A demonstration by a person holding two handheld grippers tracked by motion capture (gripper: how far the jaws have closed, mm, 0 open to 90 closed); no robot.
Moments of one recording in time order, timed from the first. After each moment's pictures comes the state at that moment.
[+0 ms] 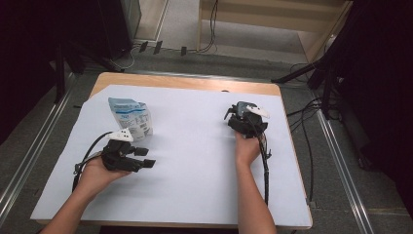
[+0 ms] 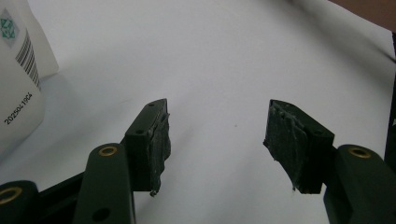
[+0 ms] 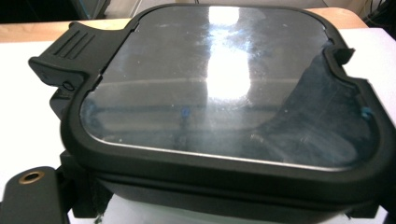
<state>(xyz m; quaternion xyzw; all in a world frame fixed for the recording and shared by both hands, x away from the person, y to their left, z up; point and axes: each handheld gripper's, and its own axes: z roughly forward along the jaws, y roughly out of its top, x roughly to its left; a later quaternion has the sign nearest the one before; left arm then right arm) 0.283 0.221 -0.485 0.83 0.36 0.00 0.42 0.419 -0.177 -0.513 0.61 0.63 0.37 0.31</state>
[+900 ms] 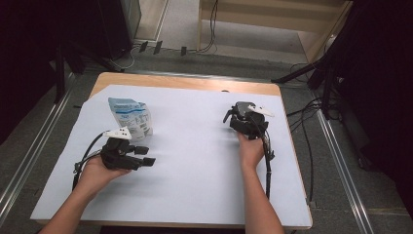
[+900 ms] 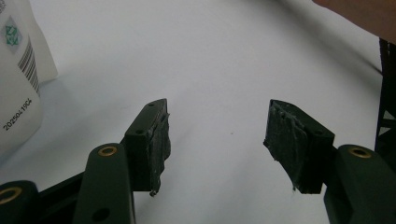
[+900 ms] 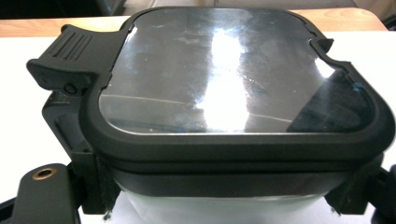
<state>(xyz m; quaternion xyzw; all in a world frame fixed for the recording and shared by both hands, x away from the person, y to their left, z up) 0.286 0.224 -0.484 0.82 0.37 -0.01 0.43 0.408 -0.183 -0.495 0.59 0.65 0.38 0.28</state>
